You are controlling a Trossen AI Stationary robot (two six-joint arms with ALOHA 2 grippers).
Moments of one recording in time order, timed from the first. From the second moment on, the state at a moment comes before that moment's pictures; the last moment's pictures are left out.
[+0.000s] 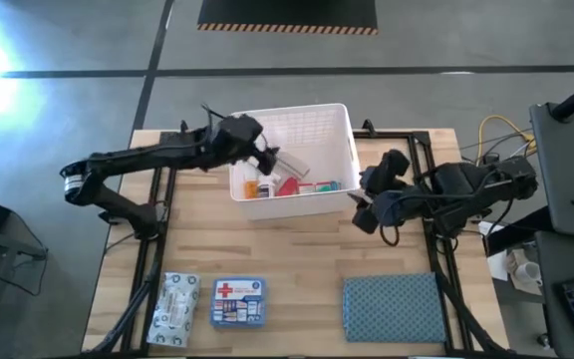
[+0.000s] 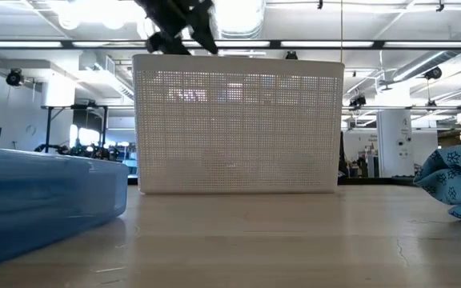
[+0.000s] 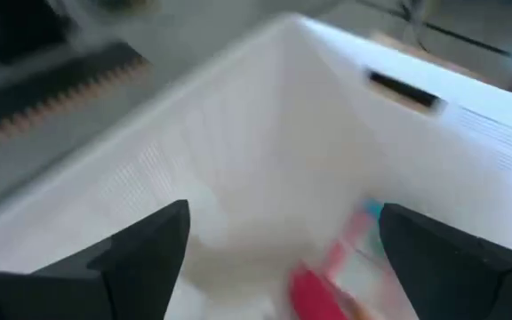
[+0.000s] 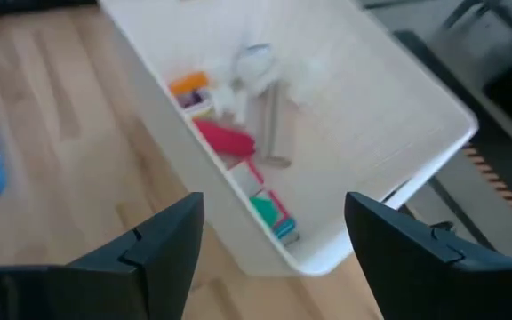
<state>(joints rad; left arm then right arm) 0.27 1.36 1.32 -0.48 -0.39 -0.28 0.32 1.40 1.67 -1.30 0.72 0.58</state>
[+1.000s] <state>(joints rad) -0.79 1.38 1.20 -1.24 -0.16 -1.80 0.25 1.63 1.58 -0.99 0.30 0.47</state>
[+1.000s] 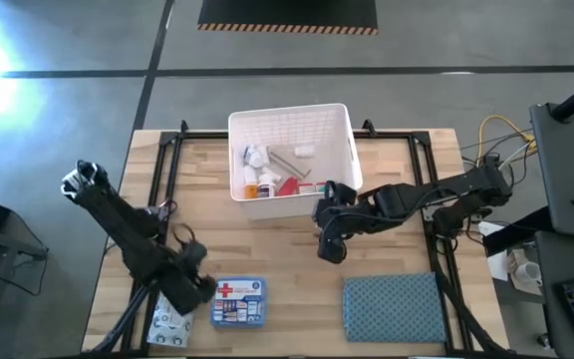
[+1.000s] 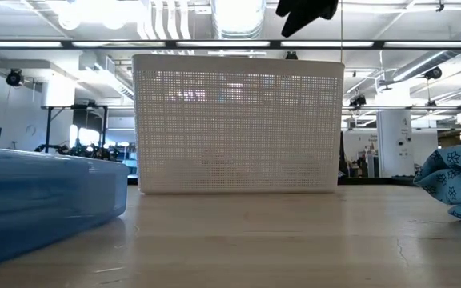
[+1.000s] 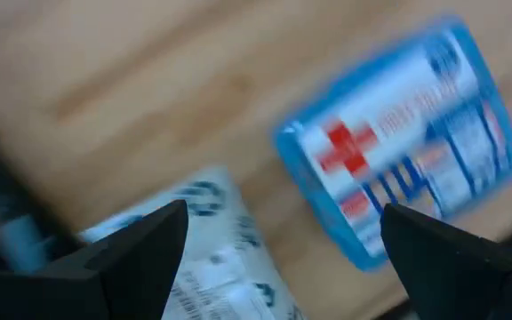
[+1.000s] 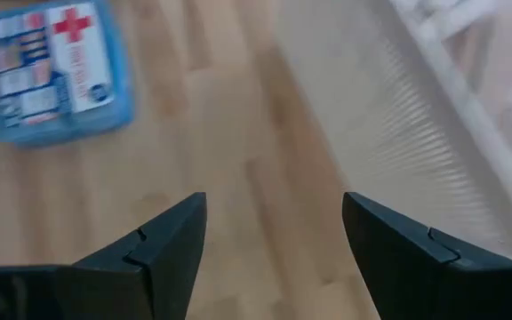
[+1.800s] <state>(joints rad) -0.88 1.55 0.84 -0.41 -0.10 -1.66 0.34 1.68 1.40 -0.77 -0.09 1.33</state>
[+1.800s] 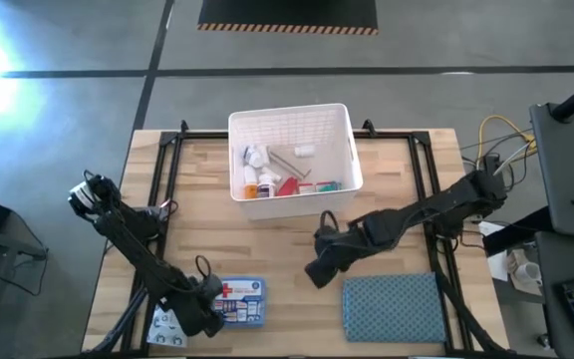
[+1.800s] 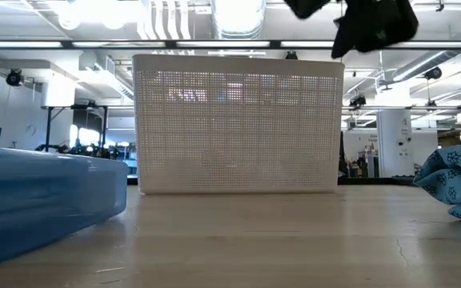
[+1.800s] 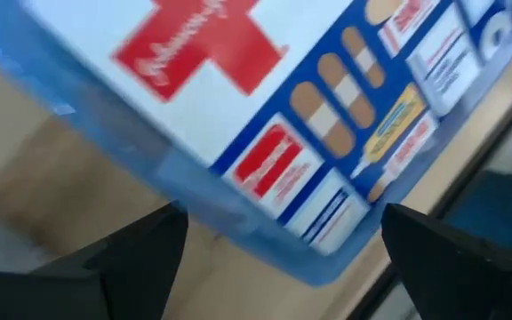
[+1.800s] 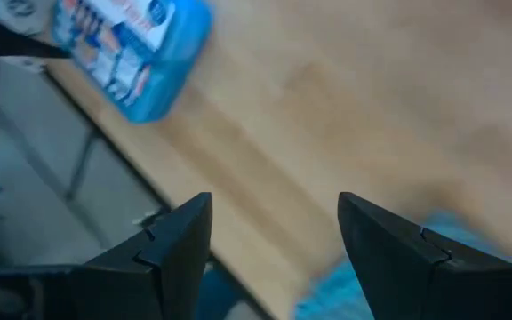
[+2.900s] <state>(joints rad) -0.84 1.56 0.74 -0.17 -0.29 -1.52 0.29 2.14 1.21 0.24 -0.18 1.39</state>
